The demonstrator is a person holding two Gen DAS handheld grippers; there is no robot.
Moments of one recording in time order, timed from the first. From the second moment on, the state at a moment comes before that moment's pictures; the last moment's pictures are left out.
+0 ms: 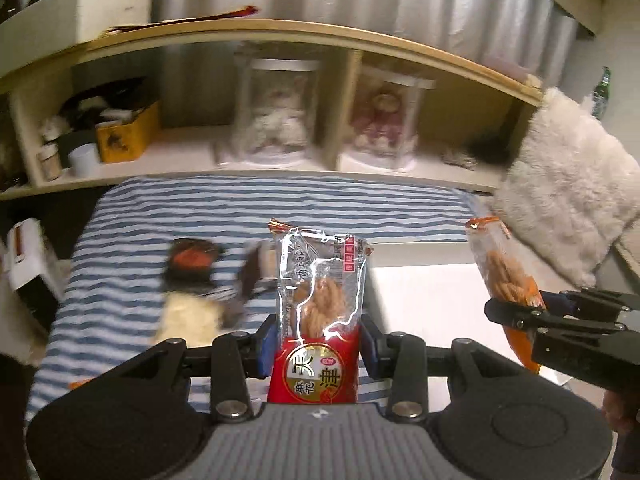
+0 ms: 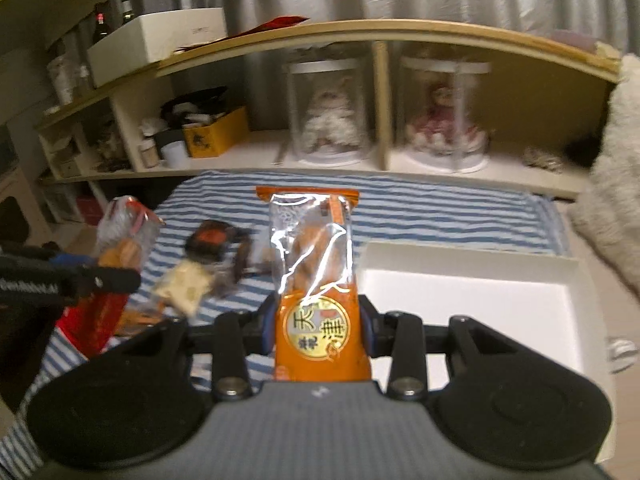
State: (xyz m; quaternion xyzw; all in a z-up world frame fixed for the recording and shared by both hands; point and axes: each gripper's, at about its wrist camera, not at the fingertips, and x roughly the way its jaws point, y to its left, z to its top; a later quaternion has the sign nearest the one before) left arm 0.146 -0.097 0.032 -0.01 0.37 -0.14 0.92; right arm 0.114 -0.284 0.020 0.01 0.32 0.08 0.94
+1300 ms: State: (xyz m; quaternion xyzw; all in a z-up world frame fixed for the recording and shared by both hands) left arm 0.236 -0.313 -0.085 -0.14 0.48 -0.26 0.83; right arm 0.129 -0.504 -0.062 0.07 0.42 -0.05 0.90
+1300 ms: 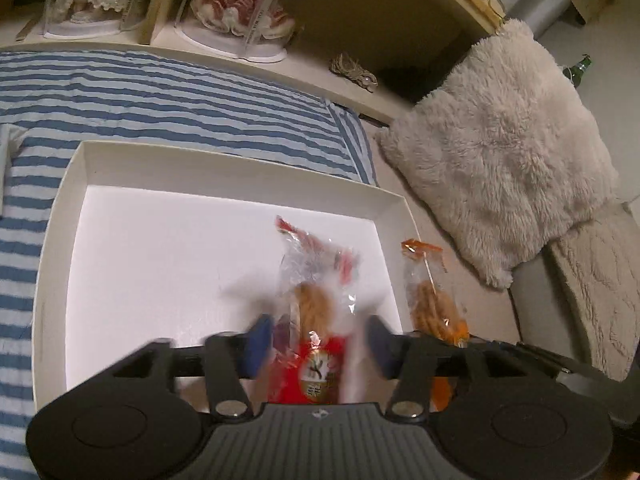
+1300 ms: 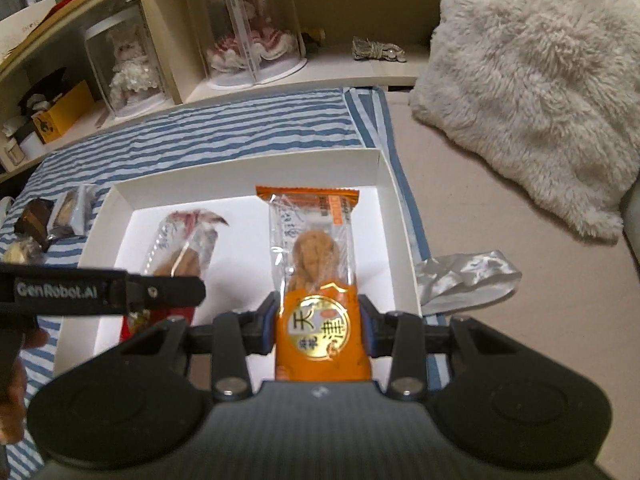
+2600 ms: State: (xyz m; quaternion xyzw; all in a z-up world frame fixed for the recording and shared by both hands) left arm 0.167 -0.261 -0.043 0.03 0.46 -0.22 0.86; right arm 0.066 -0.482 -0.035 0.04 0.40 -0.08 0.91
